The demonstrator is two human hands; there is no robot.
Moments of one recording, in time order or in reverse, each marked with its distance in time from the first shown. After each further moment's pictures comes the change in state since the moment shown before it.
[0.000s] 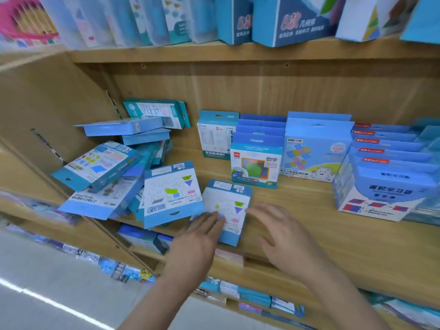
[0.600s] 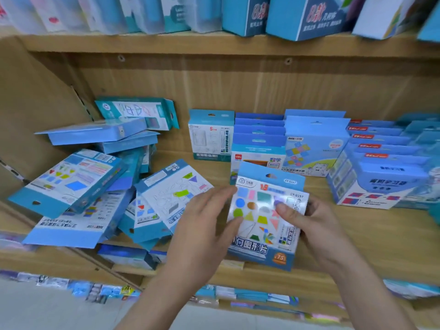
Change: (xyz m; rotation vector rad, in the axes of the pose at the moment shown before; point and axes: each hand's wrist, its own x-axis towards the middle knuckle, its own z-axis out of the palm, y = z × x) left_hand 0.029 -0.010 -0.068 -0.509 0.189 0.032; right_hand 0.021 -0.019 -0.012 1.159 0.372 0.496
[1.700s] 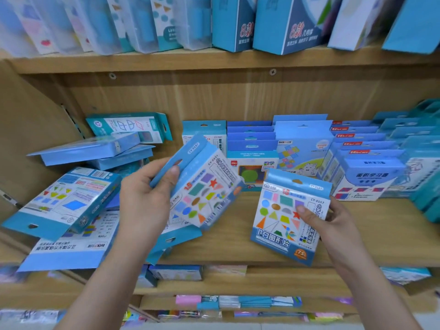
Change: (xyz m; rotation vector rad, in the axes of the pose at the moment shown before) left_hand 0.041 -0.014 -0.071 -0.532 0.296 -0.276; right_hand -0.023 0.004 -0.010 -0.019 0.383 -0.047
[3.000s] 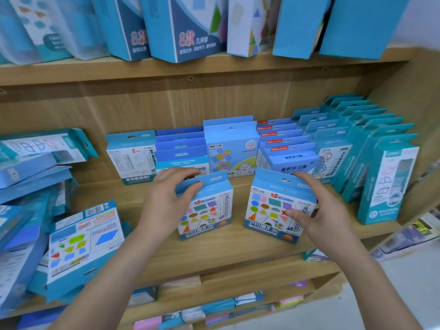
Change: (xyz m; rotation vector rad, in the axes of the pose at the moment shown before) left_hand 0.012 -0.030 0.133 0.337 -0.351 0.413; right_hand 0.008 -0.025 -0.109 -0.719 0.099 -0.319
